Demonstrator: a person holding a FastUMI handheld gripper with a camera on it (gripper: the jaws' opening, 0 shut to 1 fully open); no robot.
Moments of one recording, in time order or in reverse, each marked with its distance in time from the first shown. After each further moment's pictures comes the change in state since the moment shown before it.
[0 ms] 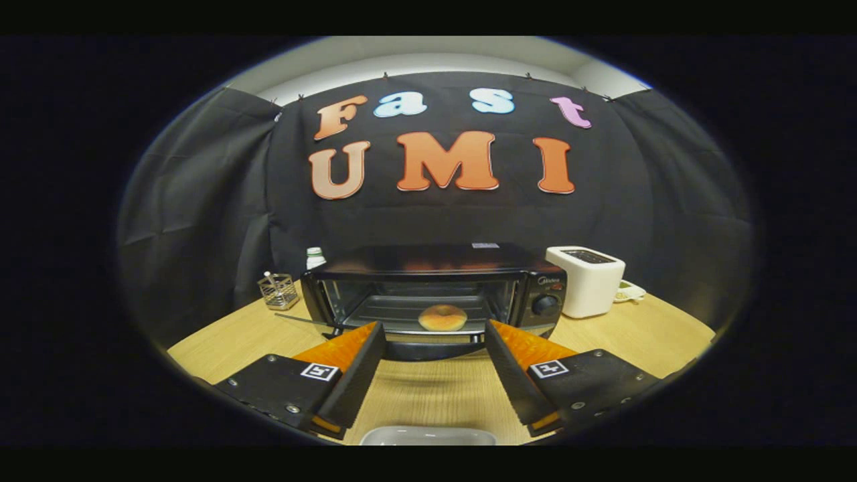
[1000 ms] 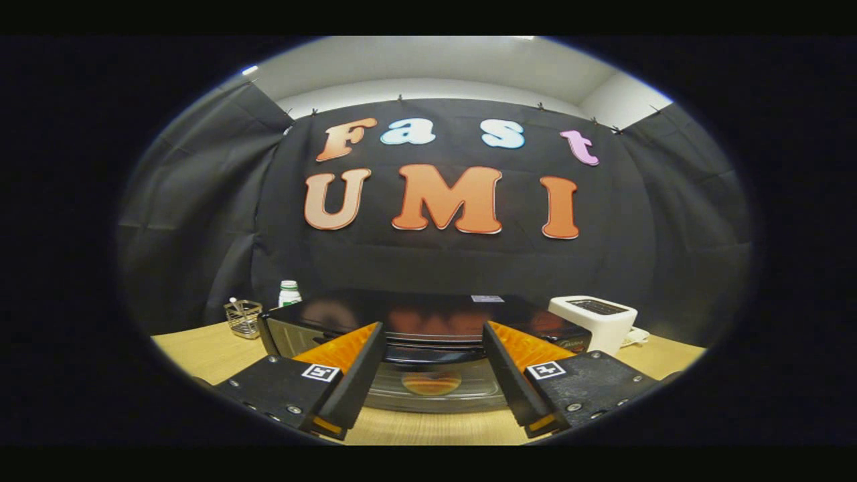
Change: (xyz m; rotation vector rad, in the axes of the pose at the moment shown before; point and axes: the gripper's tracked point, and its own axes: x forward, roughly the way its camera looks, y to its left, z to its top) arm 0.079 -0.001 0.055 -0.073 -0.256 -0.034
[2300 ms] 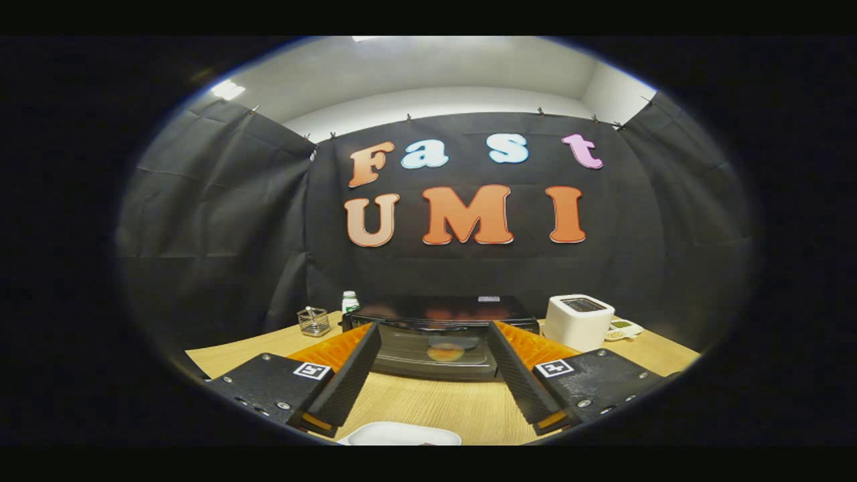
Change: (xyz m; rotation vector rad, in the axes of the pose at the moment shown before) arm -0.169 -0.033 0.058 0.104 -0.008 0.168
